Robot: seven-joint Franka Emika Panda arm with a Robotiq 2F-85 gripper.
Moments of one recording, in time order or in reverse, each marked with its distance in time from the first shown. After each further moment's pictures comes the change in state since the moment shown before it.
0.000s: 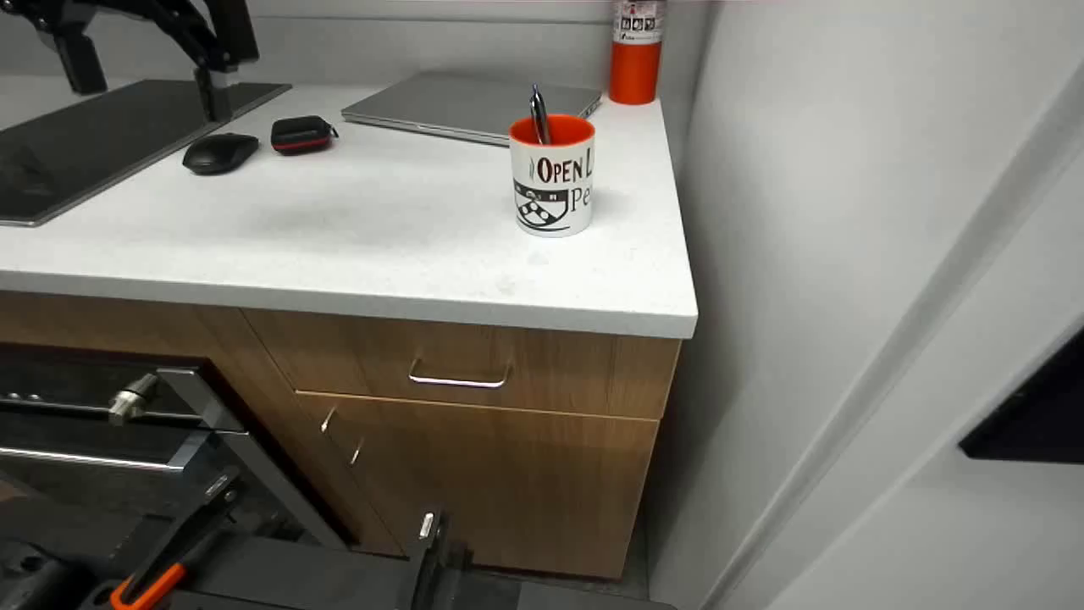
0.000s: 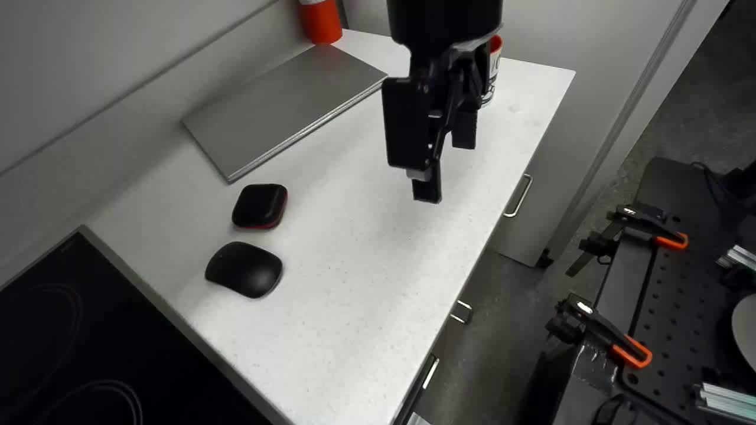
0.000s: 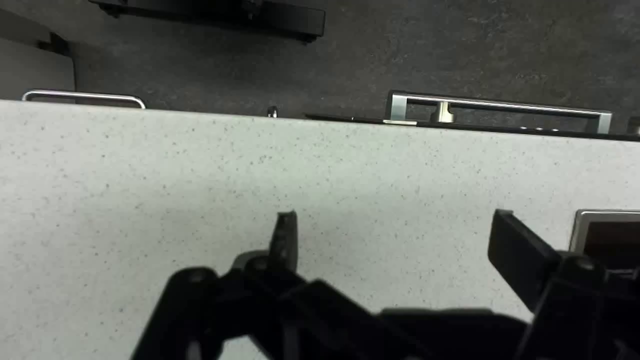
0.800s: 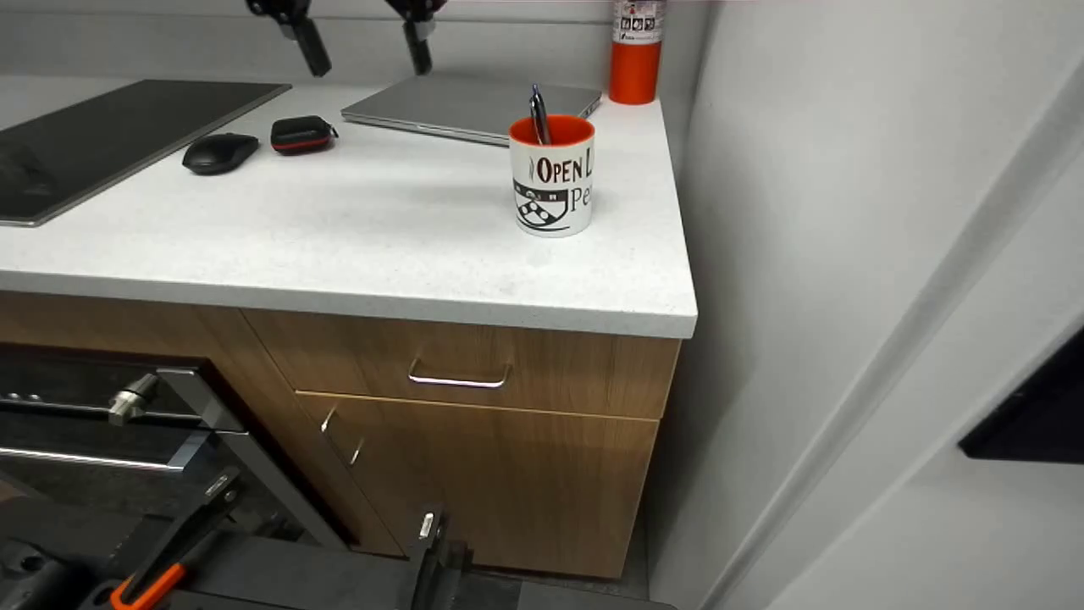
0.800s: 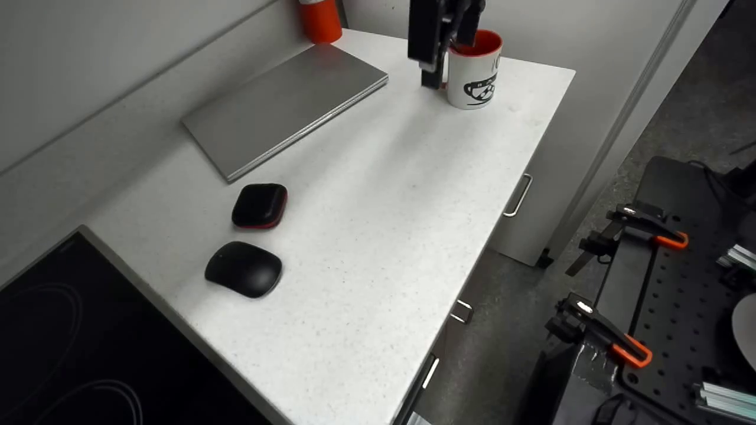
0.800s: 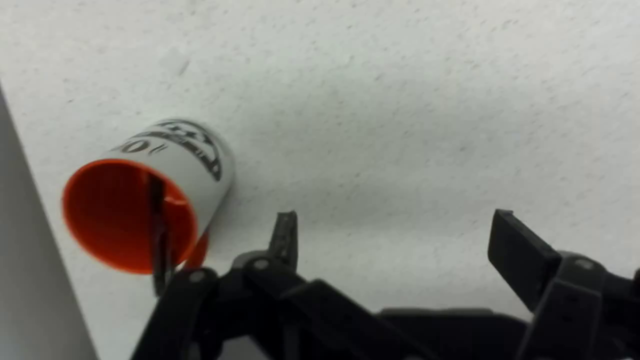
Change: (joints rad) arm -0.169 0.003 -0.043 -0.009 -0.311 0.250 0.039
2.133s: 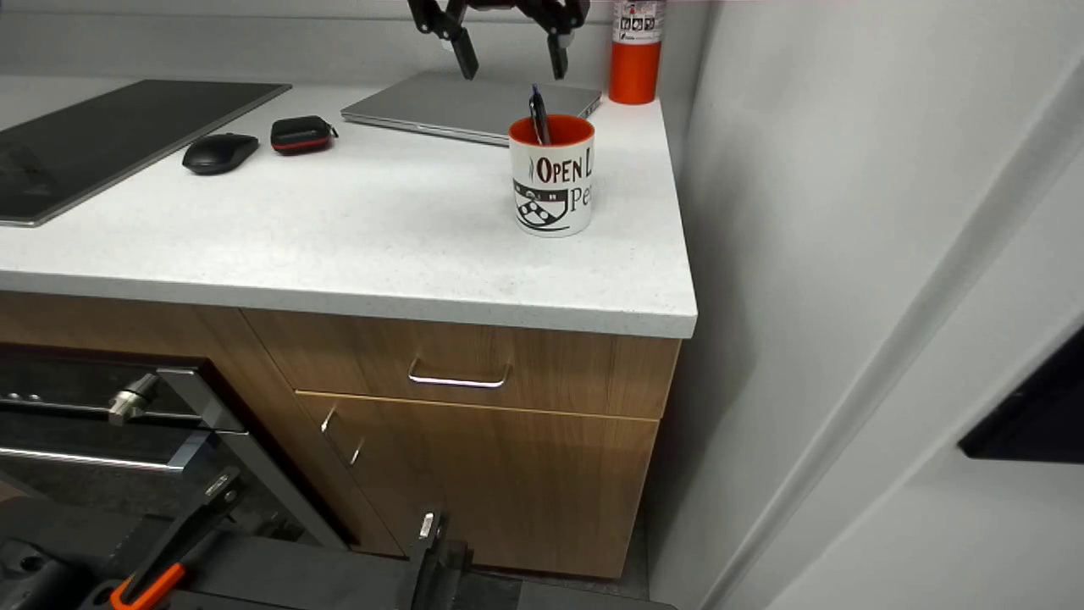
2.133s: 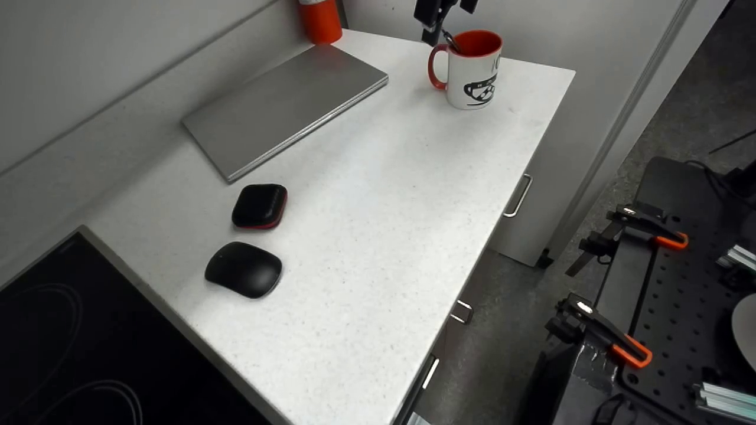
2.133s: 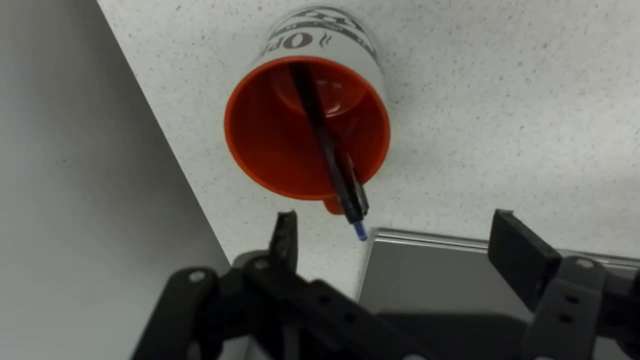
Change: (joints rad) arm -0.110 0.114 -0.088 -0.014 -0.094 0.372 0.050
